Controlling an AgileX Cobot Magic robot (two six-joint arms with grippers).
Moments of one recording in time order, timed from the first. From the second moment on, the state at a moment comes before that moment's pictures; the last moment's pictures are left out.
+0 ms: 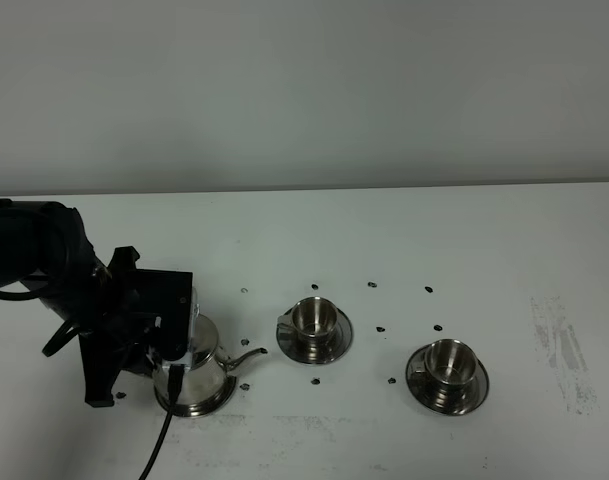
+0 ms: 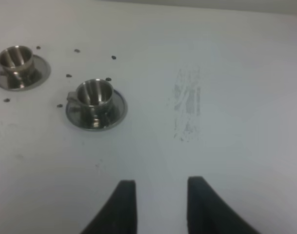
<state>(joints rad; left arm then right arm) -0.24 1.88 -1.17 -0.12 0.62 1.40 -0.07 -0.01 -0.52 0.26 1.12 -0.23</state>
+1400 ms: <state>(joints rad) -0.26 2.01 -1.62 -0.06 0.96 1.26 -0.07 -0.01 -0.52 0.26 1.12 -0.24</state>
